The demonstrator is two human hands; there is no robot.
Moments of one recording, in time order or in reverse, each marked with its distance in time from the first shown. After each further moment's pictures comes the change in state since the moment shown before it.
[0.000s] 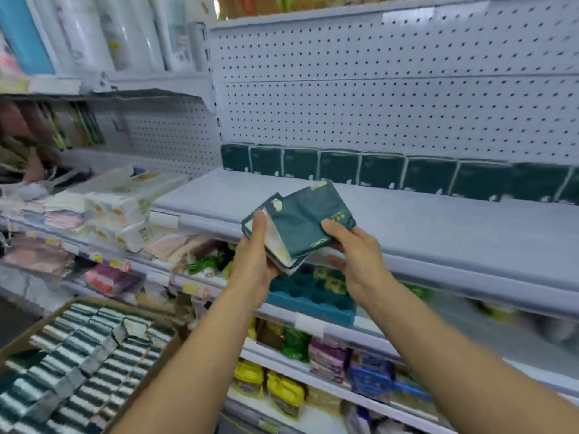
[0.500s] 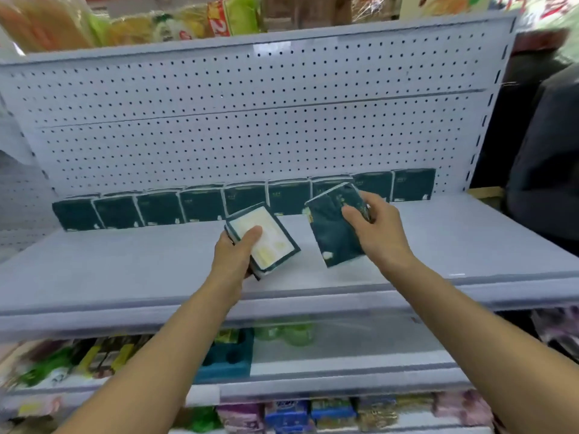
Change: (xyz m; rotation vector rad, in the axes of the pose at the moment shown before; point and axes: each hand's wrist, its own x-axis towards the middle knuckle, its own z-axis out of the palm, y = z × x) left_hand 0.048 -0.065 0.209 0.356 -0.282 0.020; right_hand 0.044 -0.122 -0.239 -0.581 0.442 -0.480
